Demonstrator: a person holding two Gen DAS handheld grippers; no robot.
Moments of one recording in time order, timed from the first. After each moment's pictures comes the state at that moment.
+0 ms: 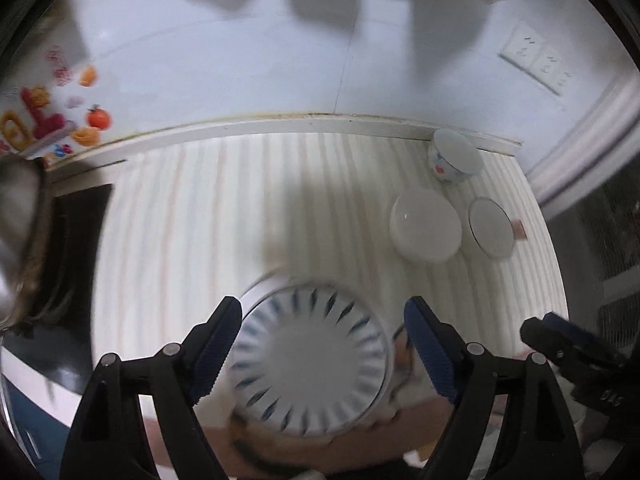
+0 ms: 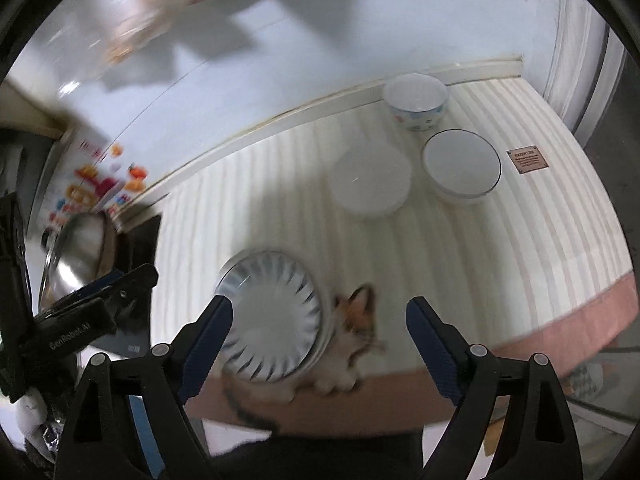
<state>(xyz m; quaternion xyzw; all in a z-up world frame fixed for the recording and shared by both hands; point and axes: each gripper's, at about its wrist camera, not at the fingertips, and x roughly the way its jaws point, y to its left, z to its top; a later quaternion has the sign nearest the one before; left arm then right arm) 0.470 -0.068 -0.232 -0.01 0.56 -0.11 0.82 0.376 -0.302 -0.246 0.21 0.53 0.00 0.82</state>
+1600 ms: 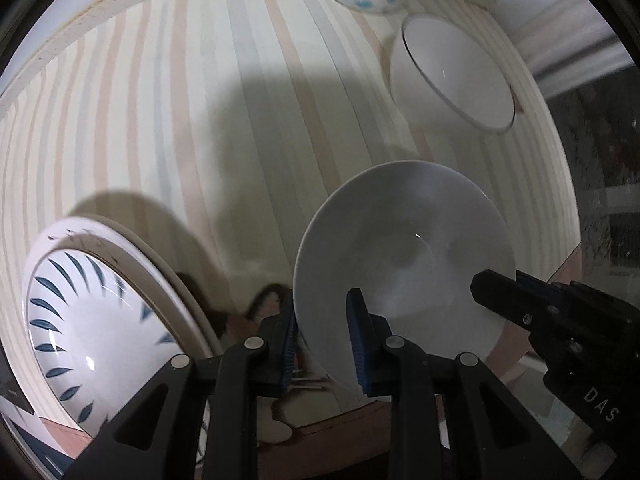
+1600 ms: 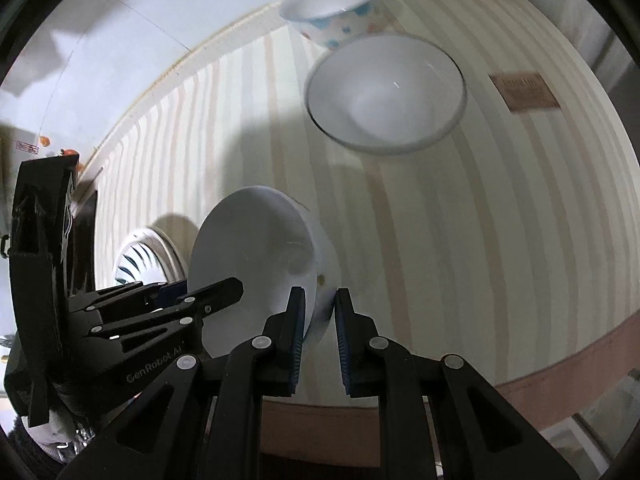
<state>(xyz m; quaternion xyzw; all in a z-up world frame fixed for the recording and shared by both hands) 0.460 -0.225 -0.374 0.05 0.70 -0.19 0.69 0.424 -0.413 -0.390 0.21 0.63 0.01 0.74</state>
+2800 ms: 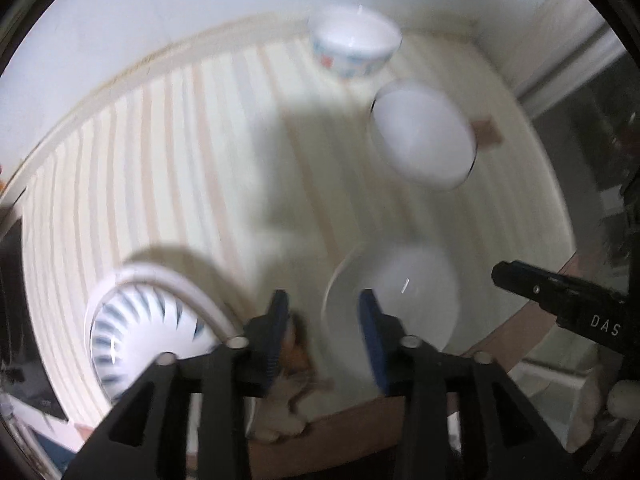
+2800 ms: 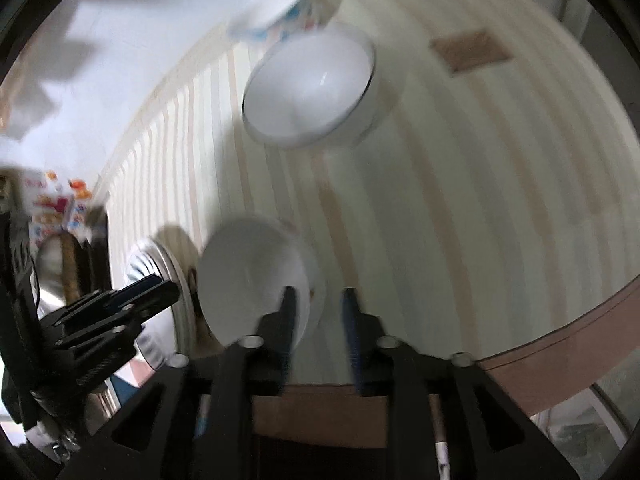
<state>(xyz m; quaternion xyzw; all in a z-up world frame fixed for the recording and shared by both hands) 0.483 -0.241 -0.293 0.07 0.64 -0.19 0.74 0.391 -0.481 -0.386 0.29 0.62 0.00 0.73</state>
